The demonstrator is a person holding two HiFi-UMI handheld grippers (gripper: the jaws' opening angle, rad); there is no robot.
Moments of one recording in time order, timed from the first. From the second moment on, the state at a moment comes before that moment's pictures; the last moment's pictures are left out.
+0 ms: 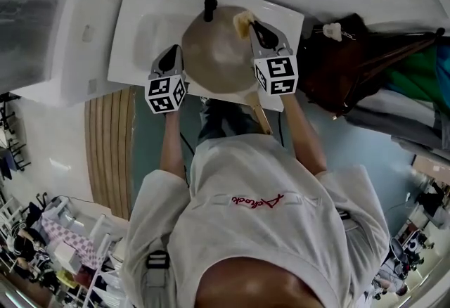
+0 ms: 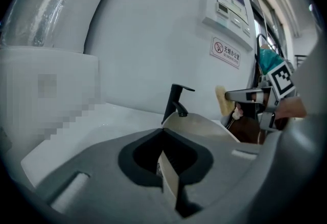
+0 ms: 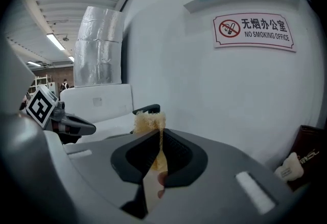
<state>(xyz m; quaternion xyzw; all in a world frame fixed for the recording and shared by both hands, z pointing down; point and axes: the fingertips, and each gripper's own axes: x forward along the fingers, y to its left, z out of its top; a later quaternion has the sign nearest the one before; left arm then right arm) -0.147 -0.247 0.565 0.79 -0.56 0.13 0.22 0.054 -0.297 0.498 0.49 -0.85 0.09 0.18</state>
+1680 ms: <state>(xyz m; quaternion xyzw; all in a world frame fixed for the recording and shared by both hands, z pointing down) -0.138 -0.256 0.619 0.79 -0.52 0.14 0.28 -0.002 -0.314 0.629 0.32 -0.80 -0.14 0.48</state>
